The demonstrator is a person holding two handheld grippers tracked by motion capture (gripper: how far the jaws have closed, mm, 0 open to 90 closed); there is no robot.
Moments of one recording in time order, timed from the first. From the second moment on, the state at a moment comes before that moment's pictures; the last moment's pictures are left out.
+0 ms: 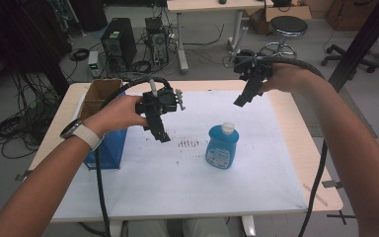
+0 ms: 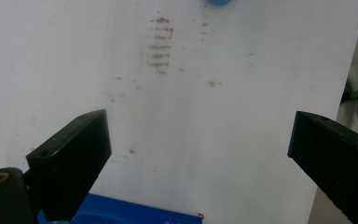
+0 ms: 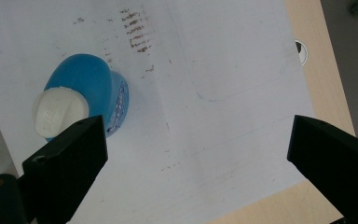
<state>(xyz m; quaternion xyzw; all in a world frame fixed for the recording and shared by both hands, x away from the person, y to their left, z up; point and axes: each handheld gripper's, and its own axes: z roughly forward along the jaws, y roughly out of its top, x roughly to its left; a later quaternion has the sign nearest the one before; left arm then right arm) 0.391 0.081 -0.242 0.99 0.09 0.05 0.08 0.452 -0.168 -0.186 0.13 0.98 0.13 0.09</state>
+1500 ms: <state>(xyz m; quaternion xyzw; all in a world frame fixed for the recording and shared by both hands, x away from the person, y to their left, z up) 0.385 0.086 -0.236 0.99 0.09 0.05 0.10 0.395 -0.184 -0.186 0.16 0.97 0.14 0.07</state>
